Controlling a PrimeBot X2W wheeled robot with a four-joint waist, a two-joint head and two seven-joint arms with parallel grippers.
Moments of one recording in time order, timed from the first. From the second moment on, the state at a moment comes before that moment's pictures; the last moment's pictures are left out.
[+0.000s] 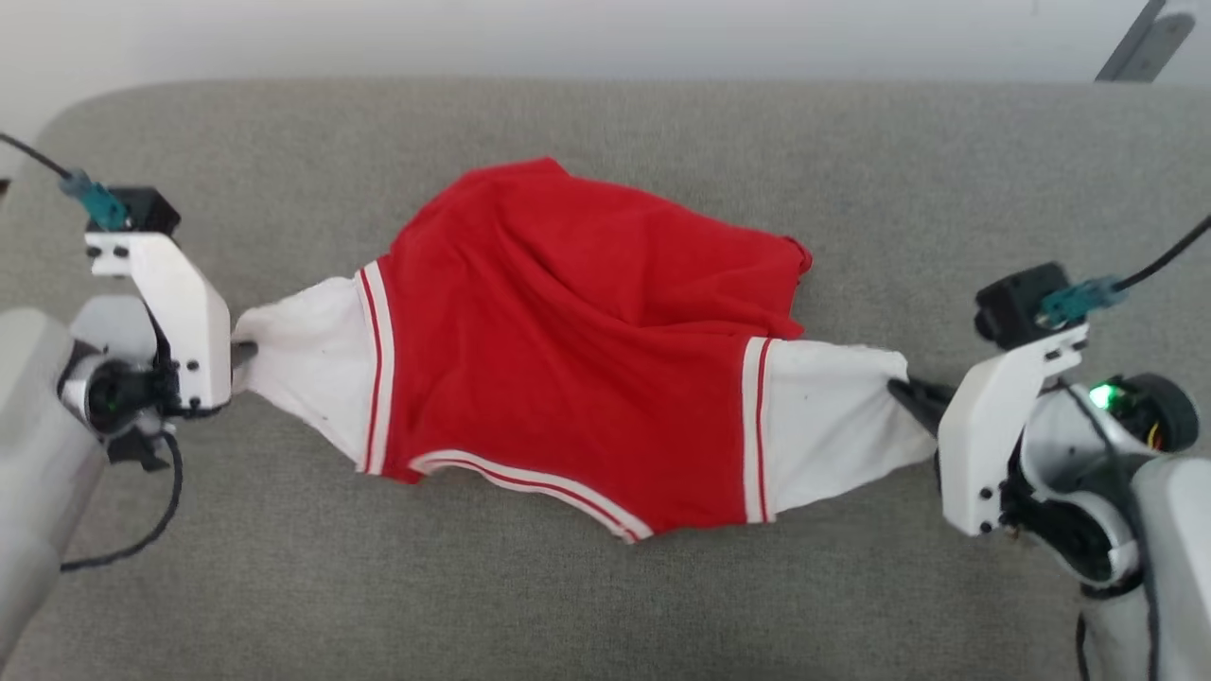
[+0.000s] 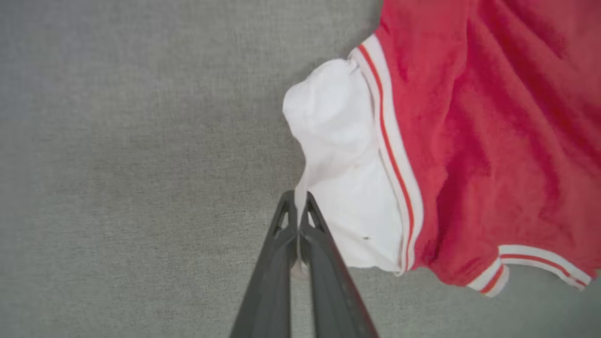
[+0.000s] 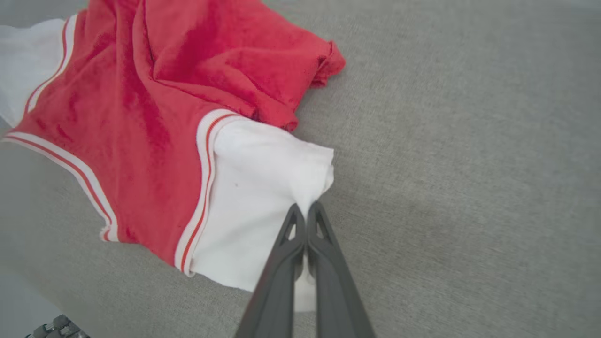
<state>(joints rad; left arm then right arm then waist) -0.94 0.63 -0.84 0.84 -1.12 -0.13 0.64 -0.33 -0.27 0.15 -0.02 0.46 0.13 0.86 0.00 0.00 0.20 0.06</state>
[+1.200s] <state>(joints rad) -1.27 0.61 -0.72 0.65 -1.10 0.00 0.59 -0.97 -0.31 0.16 0.26 0.51 0.13 0.61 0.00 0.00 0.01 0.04</state>
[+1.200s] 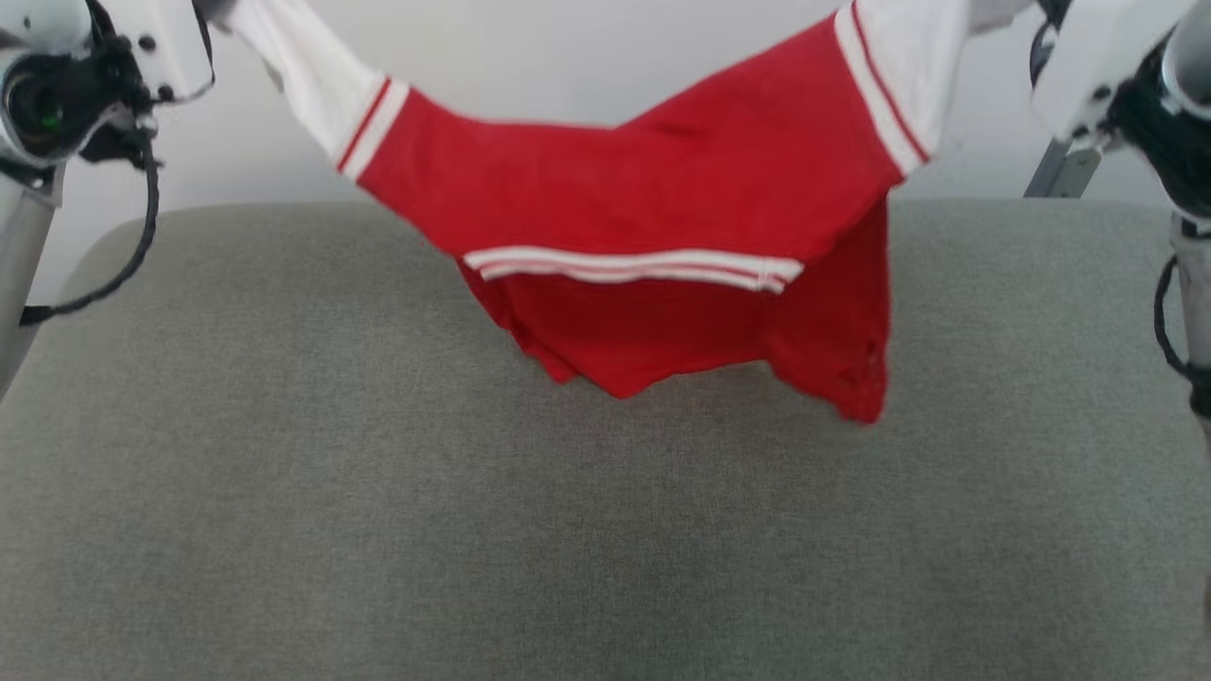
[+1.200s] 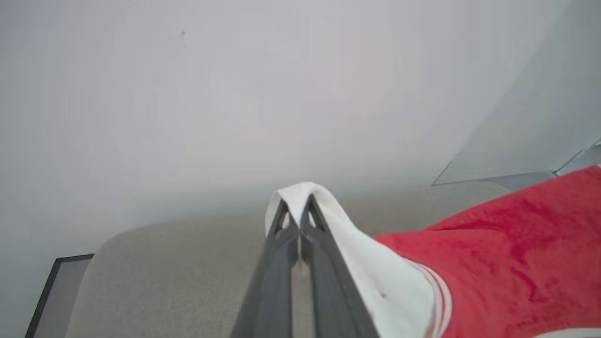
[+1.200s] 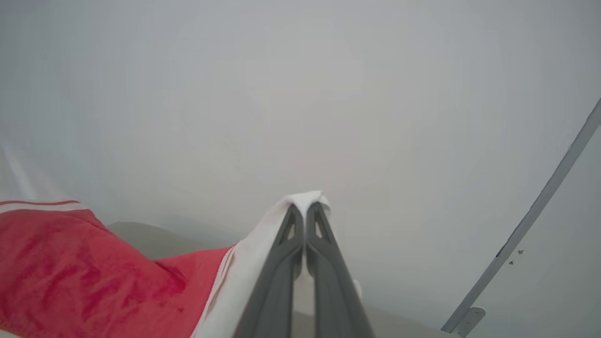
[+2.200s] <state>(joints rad) -1.51 0.44 -0.77 0.98 -0.95 -0.13 -0.20 -1.39 -0.13 -0.03 0.96 -0.18 0.13 -0.26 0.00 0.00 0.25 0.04</state>
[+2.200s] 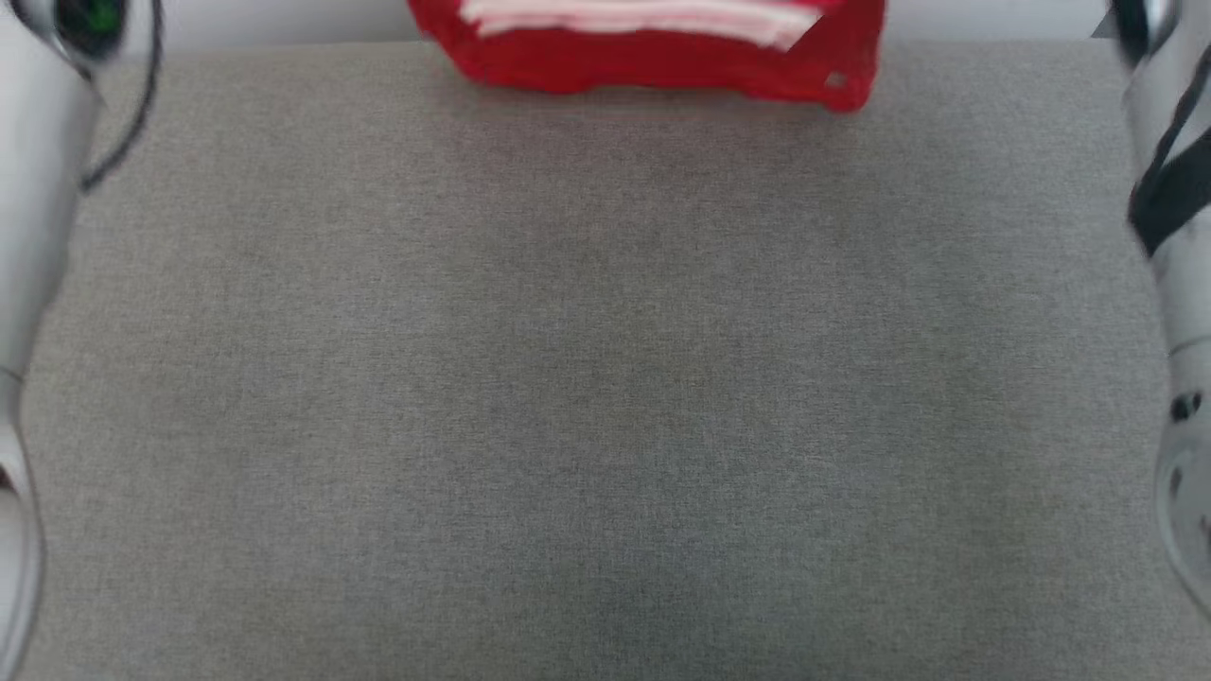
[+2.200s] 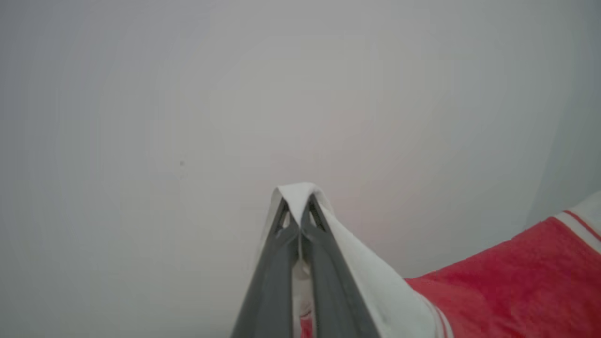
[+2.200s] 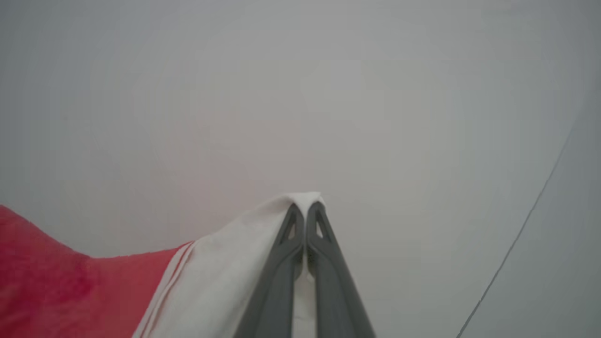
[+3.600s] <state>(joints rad) -0.54 0.87 -0.97 0.19 -1.33 0.19 0.43 -0.40 -0.59 0.49 0.24 0.87 0.13 0.83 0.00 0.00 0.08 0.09</state>
